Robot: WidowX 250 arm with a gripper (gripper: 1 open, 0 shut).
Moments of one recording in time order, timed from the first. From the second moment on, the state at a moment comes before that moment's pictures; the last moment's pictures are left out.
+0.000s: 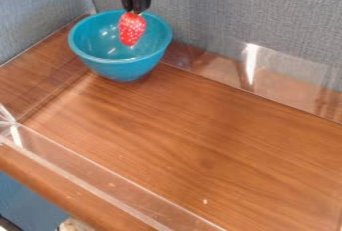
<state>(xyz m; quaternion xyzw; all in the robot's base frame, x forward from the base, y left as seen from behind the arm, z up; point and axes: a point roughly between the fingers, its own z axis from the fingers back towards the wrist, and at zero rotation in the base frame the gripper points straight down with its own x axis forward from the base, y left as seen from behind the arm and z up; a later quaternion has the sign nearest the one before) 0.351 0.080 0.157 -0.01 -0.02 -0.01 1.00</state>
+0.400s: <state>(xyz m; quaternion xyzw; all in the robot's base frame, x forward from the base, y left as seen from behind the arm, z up) 0.345 0.089 0.154 -0.01 -0.02 -0.01 1.00</state>
